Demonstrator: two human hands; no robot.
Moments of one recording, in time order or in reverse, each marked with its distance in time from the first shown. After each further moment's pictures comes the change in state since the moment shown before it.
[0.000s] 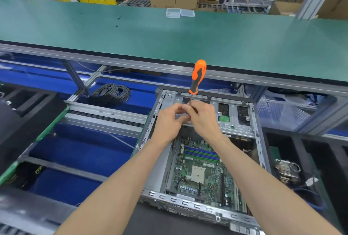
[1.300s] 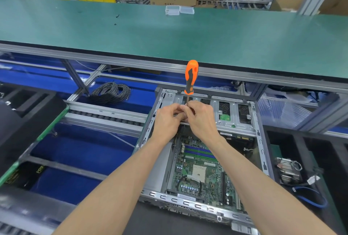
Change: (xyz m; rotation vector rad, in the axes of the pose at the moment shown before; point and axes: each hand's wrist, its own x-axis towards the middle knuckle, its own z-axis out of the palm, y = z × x) left_hand 0.006 -0.003 0.000 0.007 0.037 -0.027; right_hand -0.004 0.002 0.011 -0.047 0.058 -0.059
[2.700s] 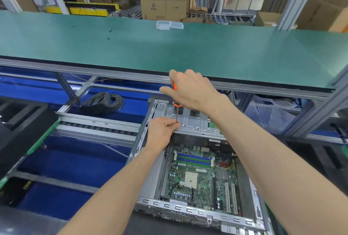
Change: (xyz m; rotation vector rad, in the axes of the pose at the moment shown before) left_hand -0.005 0.007 0.001 -0.040 -0.004 -0.104; right_hand 0.073 -0.099 -0.096 -0.520 -0.298 -0.175
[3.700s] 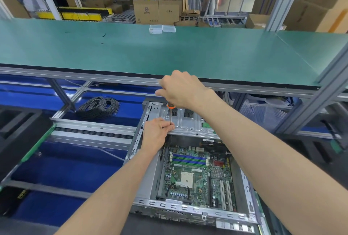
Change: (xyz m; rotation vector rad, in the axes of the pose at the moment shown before) left_hand -0.001 0.001 0.001 0.041 -0.012 0.039; right_hand 0.005 -0.005 -0.010 -0.121 -0.084 -0.004
